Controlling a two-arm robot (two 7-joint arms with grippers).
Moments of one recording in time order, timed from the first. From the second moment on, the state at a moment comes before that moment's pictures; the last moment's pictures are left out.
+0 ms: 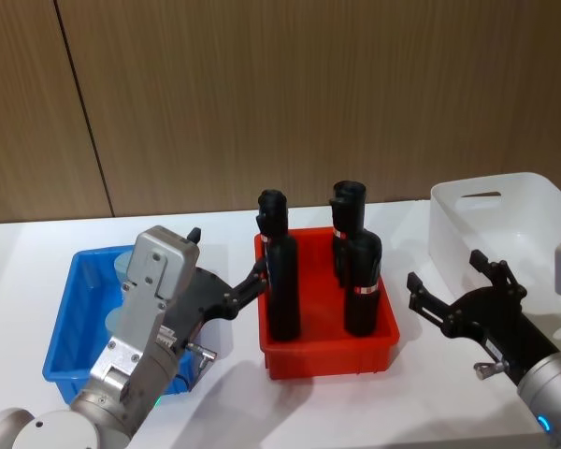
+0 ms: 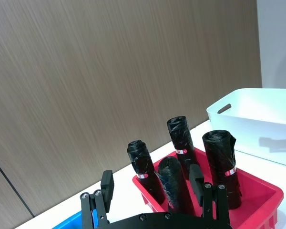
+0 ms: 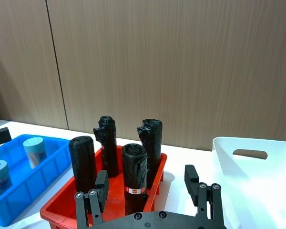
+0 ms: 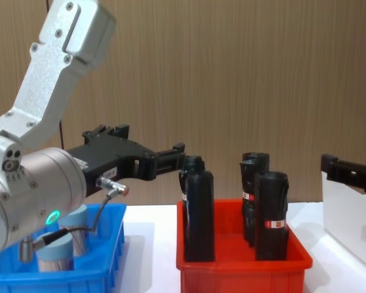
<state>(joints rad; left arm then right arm) -0.24 0.38 0.45 -1.63 -0.20 0.01 -0.01 -0.01 0.34 -0.23 -1.77 0.29 0.03 0.07</state>
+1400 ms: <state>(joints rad) -0.24 0.38 0.45 -1.63 -0.20 0.01 -0.01 -0.01 0.34 -0.23 -1.77 0.29 0.03 0.07</state>
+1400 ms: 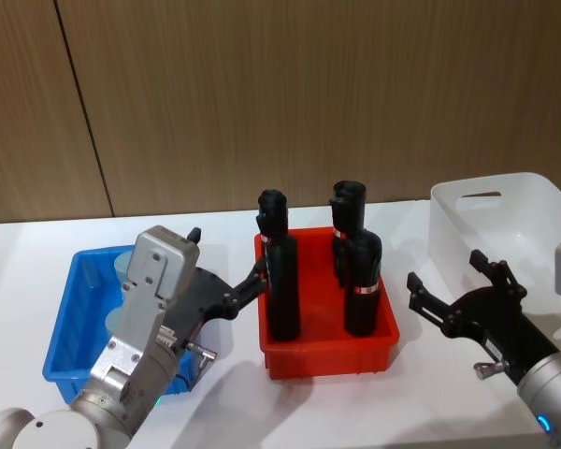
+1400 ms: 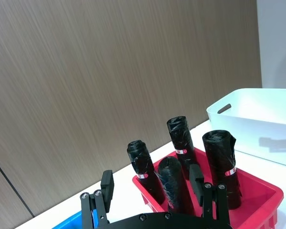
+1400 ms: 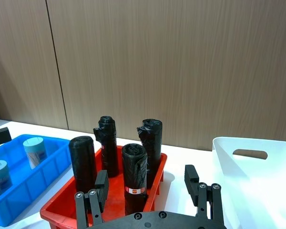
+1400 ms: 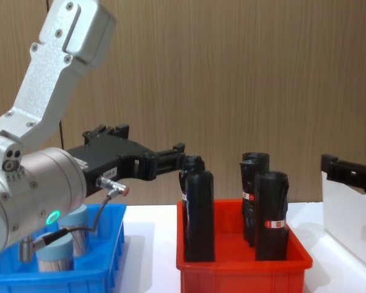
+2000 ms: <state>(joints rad) -0.25 0.38 0.42 -1.58 -0.26 0.01 -0.02 -0.01 0.34 -0.23 -1.77 0.29 0.03 0.07</state>
